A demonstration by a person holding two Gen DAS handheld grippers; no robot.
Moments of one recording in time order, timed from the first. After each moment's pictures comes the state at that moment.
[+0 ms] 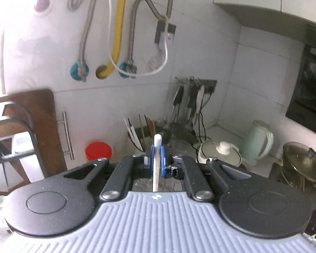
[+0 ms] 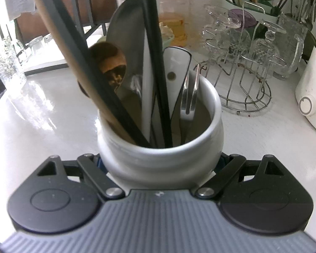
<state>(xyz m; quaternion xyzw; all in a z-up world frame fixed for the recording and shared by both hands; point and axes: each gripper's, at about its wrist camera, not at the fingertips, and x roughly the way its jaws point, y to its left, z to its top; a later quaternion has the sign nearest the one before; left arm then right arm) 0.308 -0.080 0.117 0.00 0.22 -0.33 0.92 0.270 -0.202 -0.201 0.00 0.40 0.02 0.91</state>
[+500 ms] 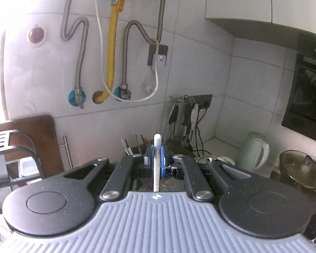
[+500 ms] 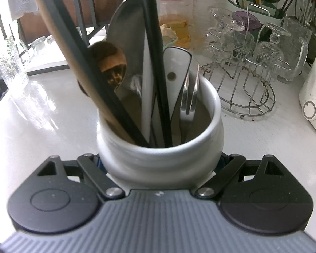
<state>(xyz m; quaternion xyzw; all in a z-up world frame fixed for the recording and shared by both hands) 0.290 -0.081 0.162 0.01 0.18 -0.34 0.92 0.273 -0.202 -0.202 -0.01 0.40 0.03 0.92</state>
